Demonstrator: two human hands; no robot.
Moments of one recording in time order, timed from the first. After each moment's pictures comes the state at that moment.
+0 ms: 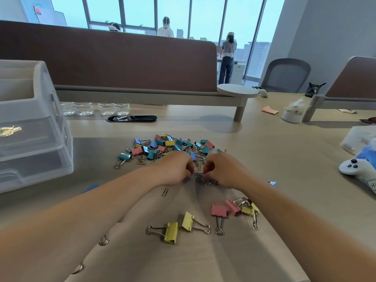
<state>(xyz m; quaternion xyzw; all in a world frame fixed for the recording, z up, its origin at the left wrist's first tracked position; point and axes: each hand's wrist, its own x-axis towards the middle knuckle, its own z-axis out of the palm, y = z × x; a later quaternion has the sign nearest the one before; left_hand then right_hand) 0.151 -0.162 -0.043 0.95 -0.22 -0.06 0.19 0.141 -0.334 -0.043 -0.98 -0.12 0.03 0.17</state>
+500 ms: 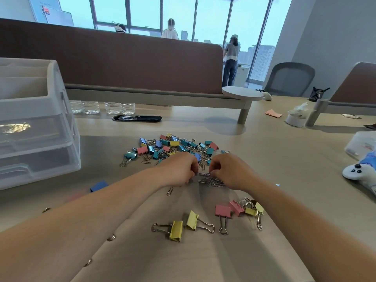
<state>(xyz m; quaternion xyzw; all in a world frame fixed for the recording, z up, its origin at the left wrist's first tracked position) 0.141 -0.161 -0.041 0.95 -0.21 -0.07 0.23 0.135 -0.333 -0.040 -0.98 -0.11 0.02 0.17</state>
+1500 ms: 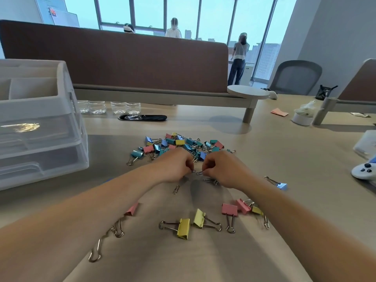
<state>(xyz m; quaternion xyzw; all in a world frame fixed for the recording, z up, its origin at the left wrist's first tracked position) 0.141 -0.137 -0.037 0.96 -0.19 -0.05 0.21 0.134 -0.308 -0.039 -0.97 -0.14 0.02 0.20</state>
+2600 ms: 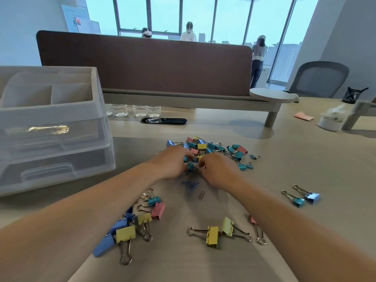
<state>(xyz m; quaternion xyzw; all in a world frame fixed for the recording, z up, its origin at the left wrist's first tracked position) 0.158 -0.073 -0.040 0.97 -0.13 -0.02 0.18 0.160 -0.231 -0.053 -0.99 -0.15 -0.02 0.07</state>
